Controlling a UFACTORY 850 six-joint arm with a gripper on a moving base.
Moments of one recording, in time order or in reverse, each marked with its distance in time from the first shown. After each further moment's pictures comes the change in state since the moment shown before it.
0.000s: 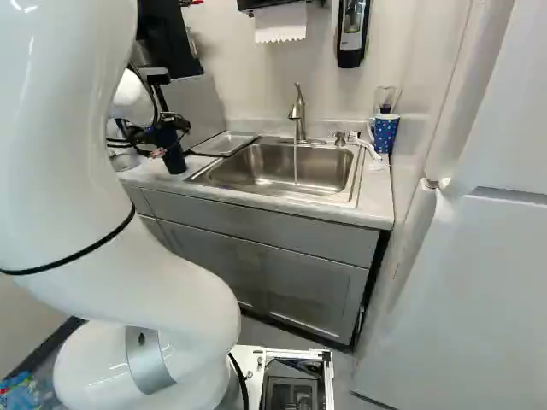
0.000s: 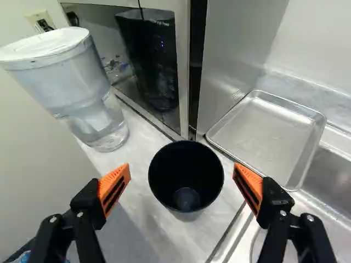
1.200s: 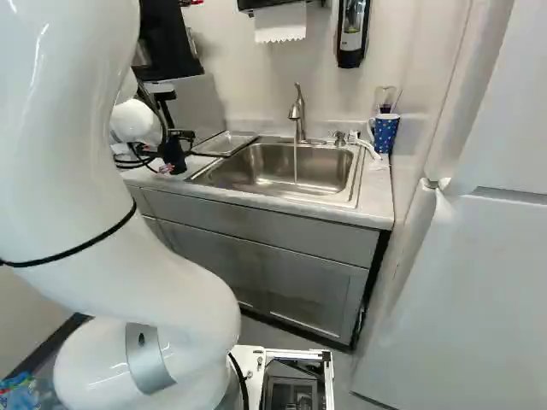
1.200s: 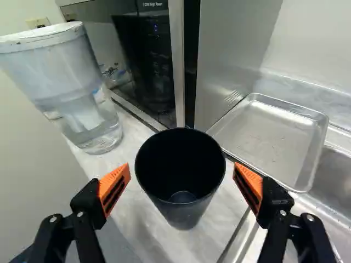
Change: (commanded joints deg) arm -0.1 -1.8 5.8 0.0 13.3 0.0
